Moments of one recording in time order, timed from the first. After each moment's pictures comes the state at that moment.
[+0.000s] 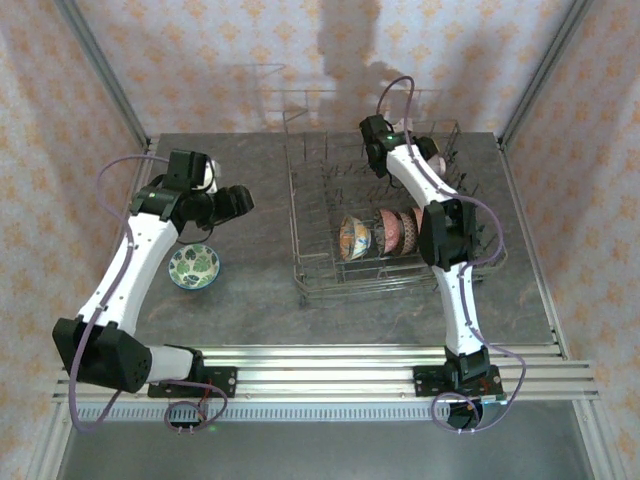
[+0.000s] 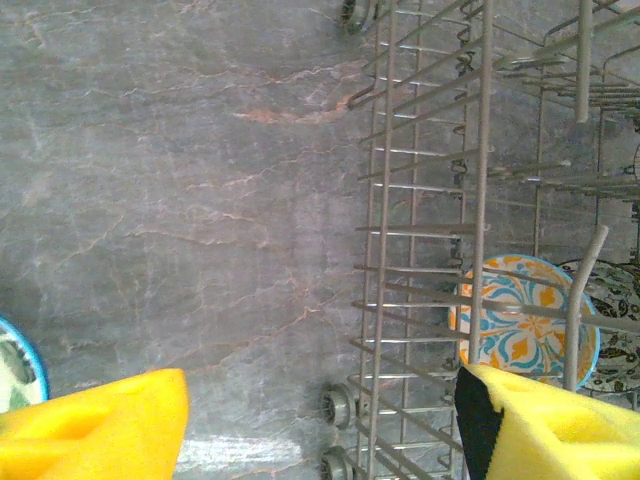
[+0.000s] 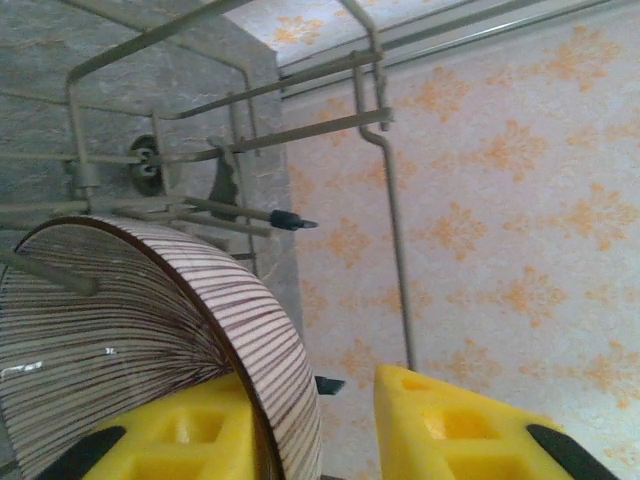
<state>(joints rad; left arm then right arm) -0.10 1.30 1.30 -0.93 0.24 -0.54 0.34 2.37 2.21 -0.99 1.15 -0.13</state>
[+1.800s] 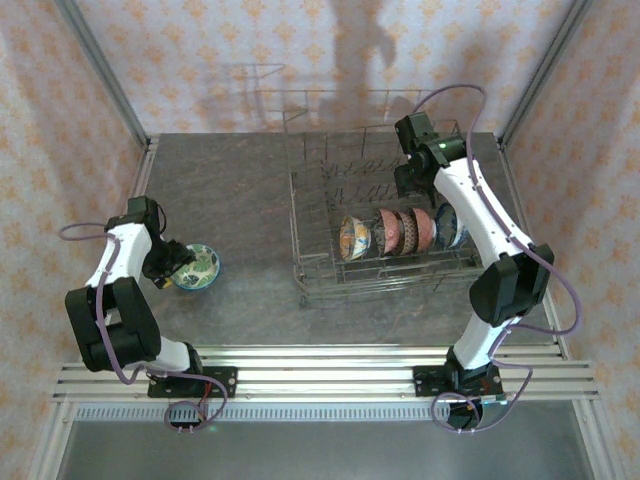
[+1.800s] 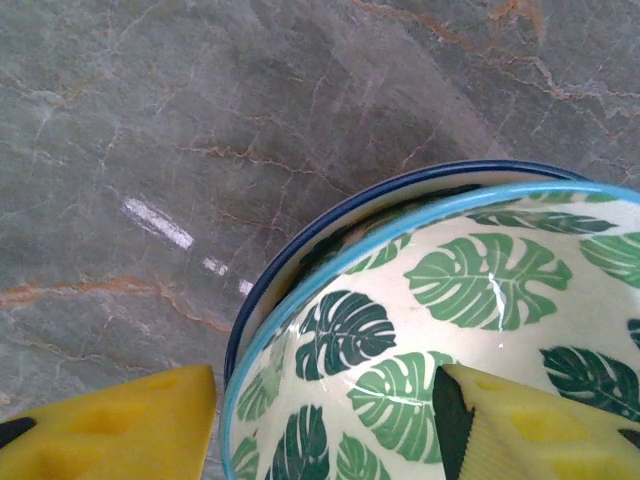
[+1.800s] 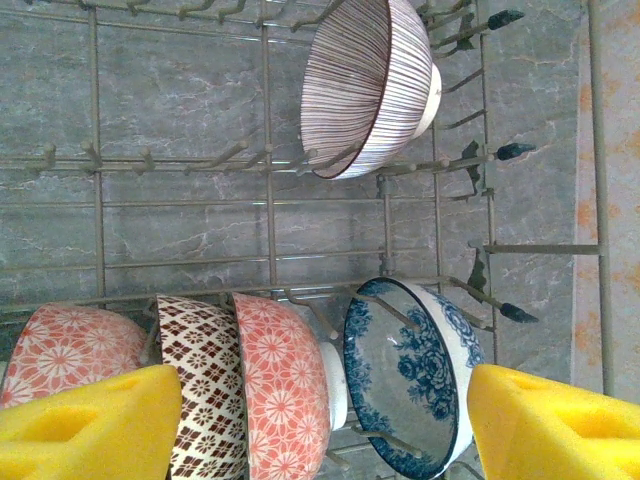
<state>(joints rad) 0.36 1.44 0.98 -1.01 0.07 -0.48 0.34 1.72 1.79 -1.18 0.37 0.11</state>
